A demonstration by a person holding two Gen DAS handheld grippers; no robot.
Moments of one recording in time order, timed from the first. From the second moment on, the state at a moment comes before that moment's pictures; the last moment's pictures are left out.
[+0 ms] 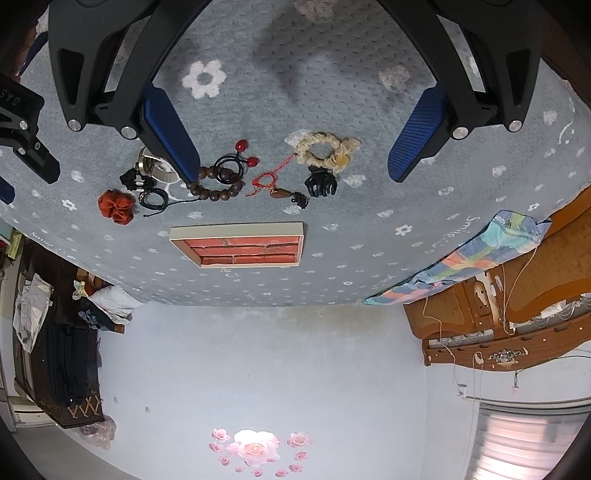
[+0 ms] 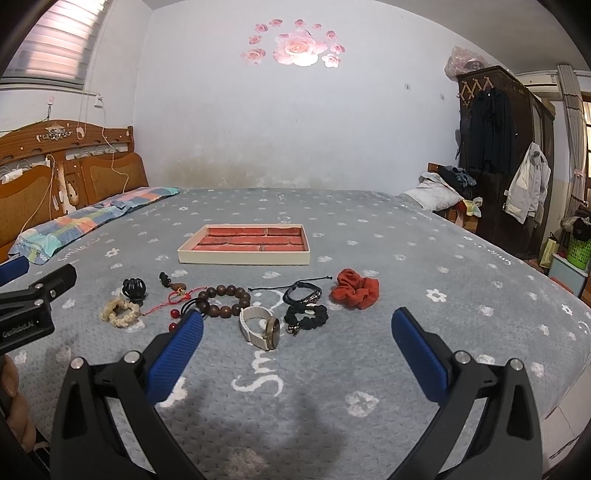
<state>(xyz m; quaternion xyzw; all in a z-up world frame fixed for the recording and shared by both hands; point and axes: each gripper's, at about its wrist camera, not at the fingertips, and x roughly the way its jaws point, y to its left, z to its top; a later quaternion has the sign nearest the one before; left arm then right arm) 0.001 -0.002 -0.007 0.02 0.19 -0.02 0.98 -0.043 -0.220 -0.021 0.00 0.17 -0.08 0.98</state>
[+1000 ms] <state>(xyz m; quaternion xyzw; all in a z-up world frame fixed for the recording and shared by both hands) 0.072 -0.016 -0.014 0.03 0.25 -0.02 0.97 0.030 -0.242 -0.022 -0.01 0.20 -0.09 0.98</state>
